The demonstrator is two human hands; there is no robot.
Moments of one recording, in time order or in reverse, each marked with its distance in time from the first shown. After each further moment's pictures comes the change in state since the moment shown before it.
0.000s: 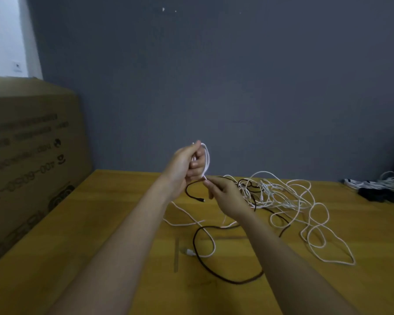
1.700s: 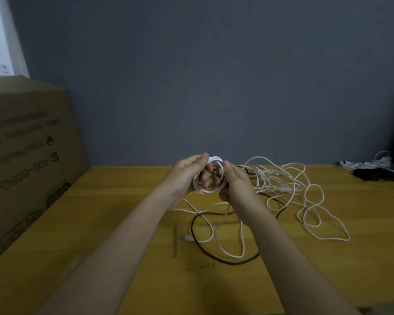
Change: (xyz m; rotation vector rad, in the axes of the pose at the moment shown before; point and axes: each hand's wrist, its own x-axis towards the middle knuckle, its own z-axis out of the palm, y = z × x) left_hand -0.033 -0.032 0.013 0.214 -0.057 -0.035; right_hand -0.051 -0.049 -0.014 0.596 0.168 0.247
